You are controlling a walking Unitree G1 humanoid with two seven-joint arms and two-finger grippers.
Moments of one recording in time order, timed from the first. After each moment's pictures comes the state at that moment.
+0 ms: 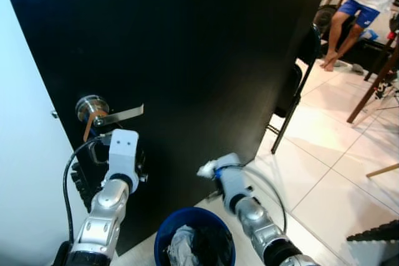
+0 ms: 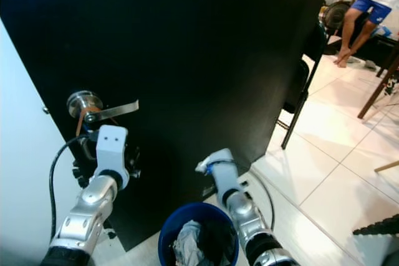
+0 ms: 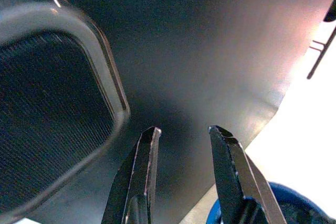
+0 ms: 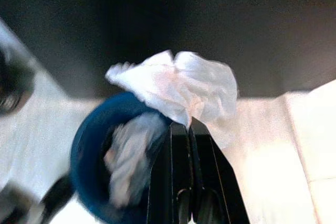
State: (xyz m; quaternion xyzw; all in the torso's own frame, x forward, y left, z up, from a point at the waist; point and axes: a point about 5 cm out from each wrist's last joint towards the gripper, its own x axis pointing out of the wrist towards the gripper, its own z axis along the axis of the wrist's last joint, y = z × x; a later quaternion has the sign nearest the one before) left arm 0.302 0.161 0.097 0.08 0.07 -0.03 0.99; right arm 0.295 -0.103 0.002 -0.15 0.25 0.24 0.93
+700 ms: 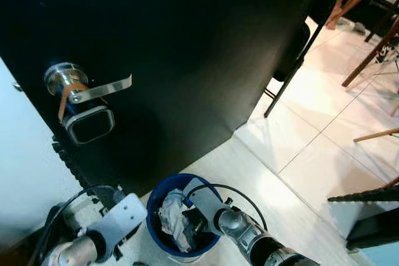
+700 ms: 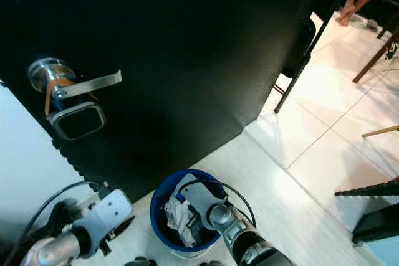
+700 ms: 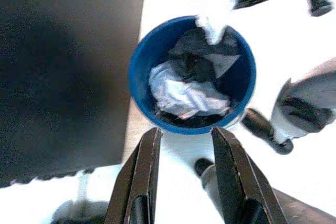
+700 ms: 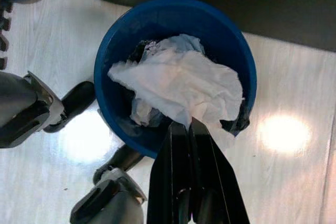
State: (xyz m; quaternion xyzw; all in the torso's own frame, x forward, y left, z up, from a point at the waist) left arm 0.204 0.180 0.068 0.28 0.16 -0.30 0.90; right arm 0.292 -0.074 -0.003 -0.24 0.28 0.31 0.88
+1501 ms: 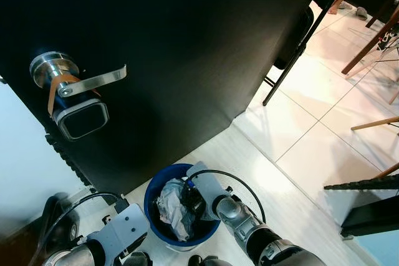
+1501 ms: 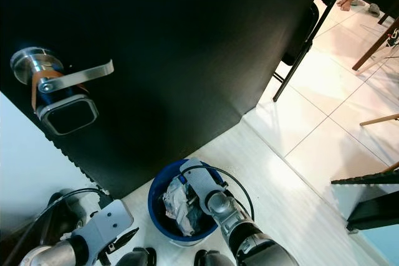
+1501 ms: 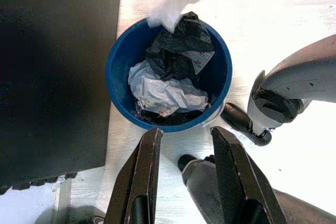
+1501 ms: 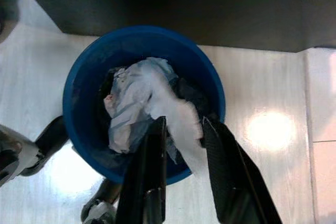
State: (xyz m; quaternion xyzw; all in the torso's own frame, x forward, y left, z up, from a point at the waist) left arm 0.194 0.176 0.074 0.28 0.16 -0.34 0.88; right arm 0.313 -0.071 0.019 -0.22 0.22 0.23 0.92
